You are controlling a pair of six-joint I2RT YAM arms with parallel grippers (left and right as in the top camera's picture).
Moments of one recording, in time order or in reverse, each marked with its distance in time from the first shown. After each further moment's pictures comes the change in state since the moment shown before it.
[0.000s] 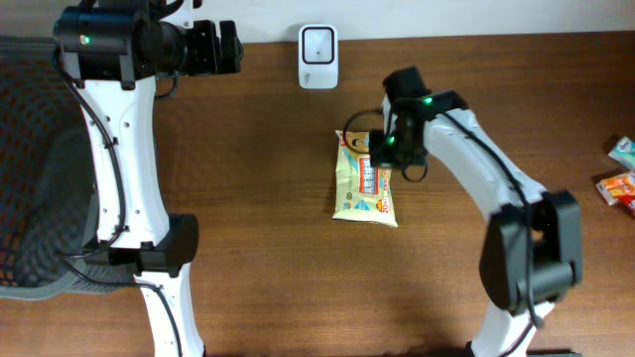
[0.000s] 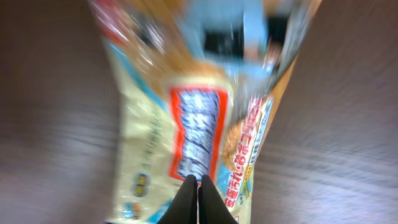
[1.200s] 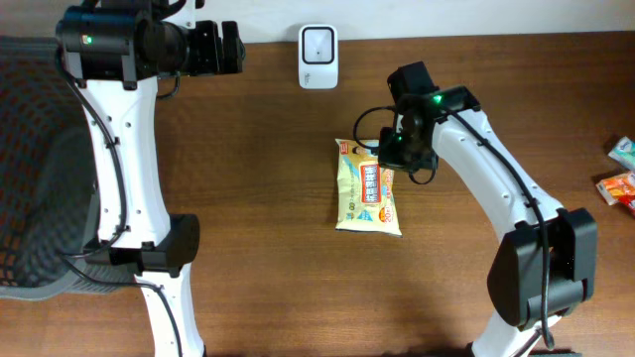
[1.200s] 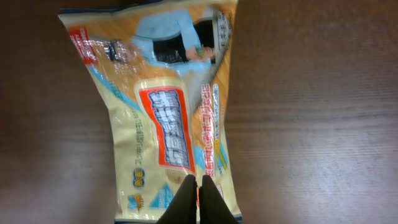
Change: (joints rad) left arm -0.006 0.000 0.000 0.000 0.000 0.000; right arm 0.010 -0.057 -0.006 -0.108 0.116 0.156
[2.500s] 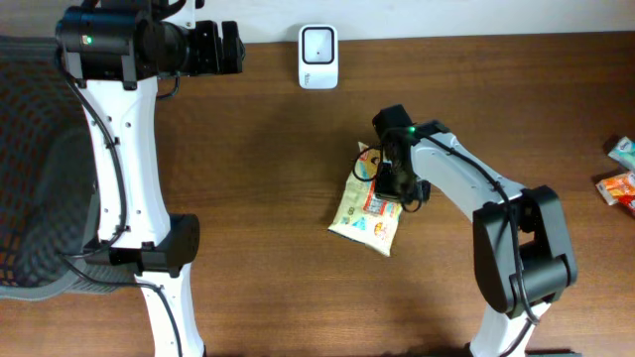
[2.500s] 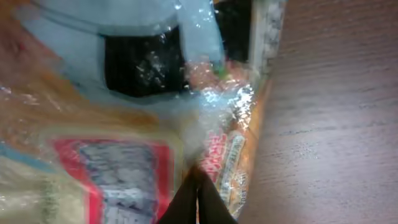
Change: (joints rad) left arm 0.000 0.000 0.000 0.000 0.000 0.000; right arm 0.035 0.069 -0.208 0.101 0.102 0.111
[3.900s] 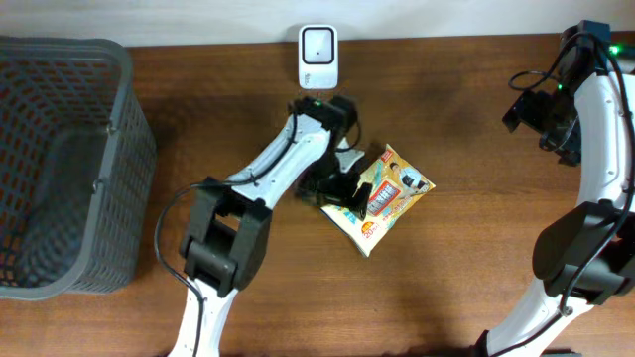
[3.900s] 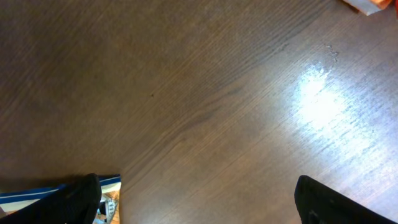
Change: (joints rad) left arm -0.464 0.018 -1.104 0.327 0.223 0.073; right arm -0.589 0.044 0.624 -0.482 0.077 -0.051
